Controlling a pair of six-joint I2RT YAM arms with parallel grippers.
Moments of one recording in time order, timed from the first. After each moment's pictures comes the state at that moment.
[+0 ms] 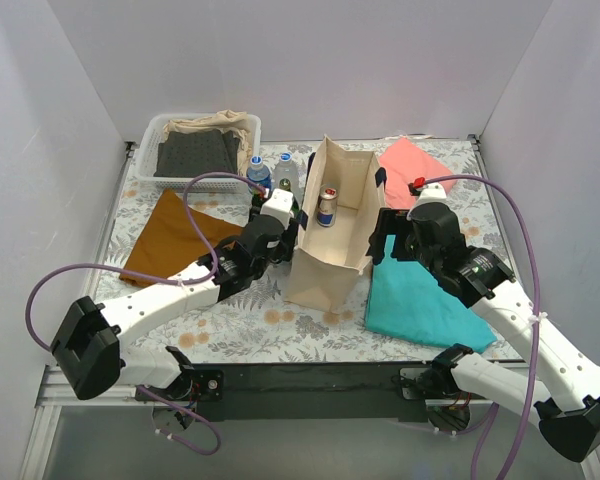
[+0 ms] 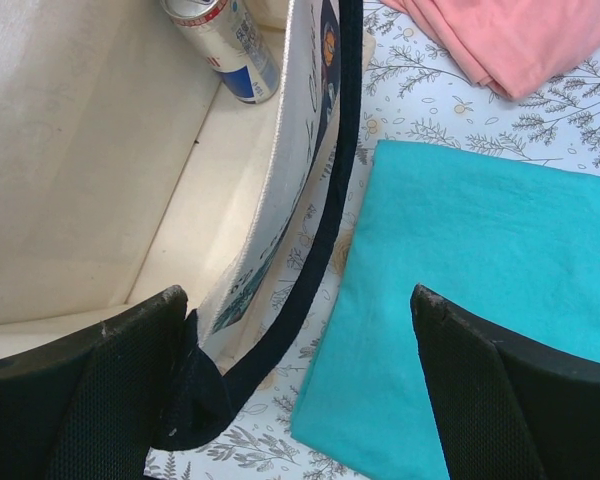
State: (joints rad) left arm -0.85 1.28 0.89 -0.10 -0.48 -0.20; right arm 0.62 0.92 0.98 -0.64 0.26 0.44
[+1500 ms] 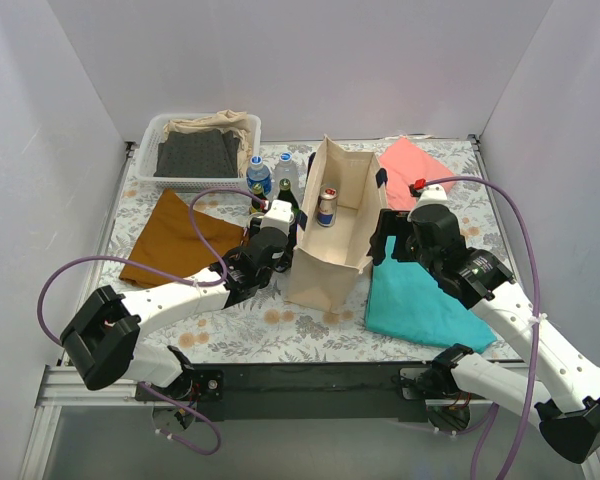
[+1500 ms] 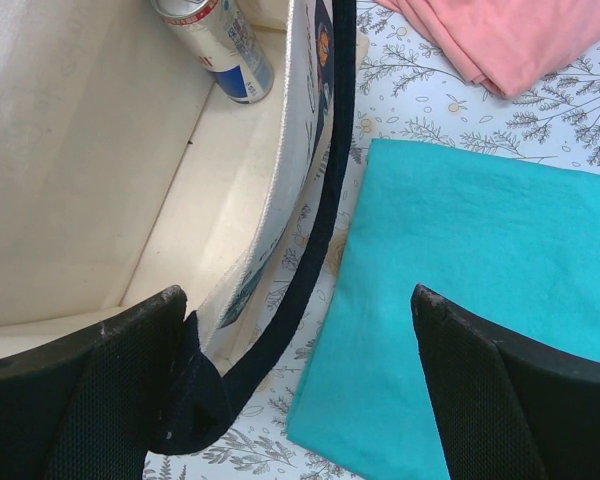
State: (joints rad) left arm -0.86 1.35 0.77 0.08 -0.56 -0.24; right arm 0.62 0.91 0.97 -0.64 0.27 0.44
